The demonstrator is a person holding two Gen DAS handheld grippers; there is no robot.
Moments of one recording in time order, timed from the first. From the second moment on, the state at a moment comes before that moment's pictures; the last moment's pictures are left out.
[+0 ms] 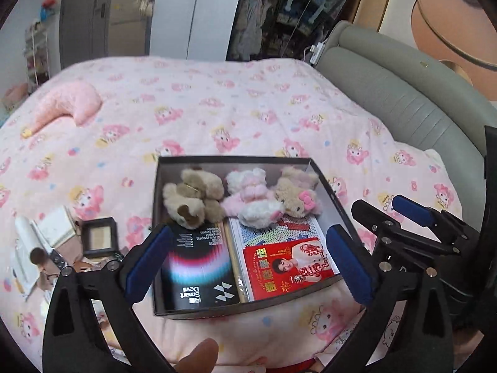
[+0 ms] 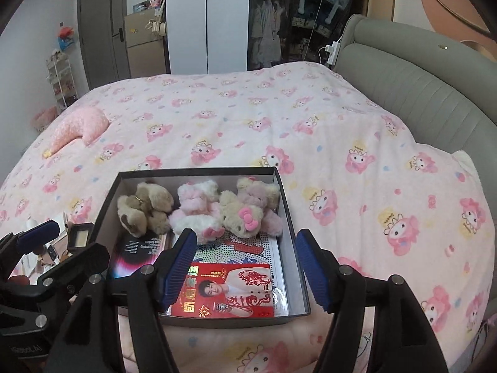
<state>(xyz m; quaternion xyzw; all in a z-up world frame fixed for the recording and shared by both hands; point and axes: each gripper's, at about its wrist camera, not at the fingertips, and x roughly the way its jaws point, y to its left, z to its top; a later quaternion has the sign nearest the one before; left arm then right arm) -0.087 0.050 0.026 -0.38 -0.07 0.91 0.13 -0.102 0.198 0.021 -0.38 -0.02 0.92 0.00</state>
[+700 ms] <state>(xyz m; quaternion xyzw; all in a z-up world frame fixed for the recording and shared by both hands) 0.062 0.035 0.093 -0.30 -0.07 0.95 0.10 0.049 0.182 0.093 -0.30 -0.01 0.95 0.00</state>
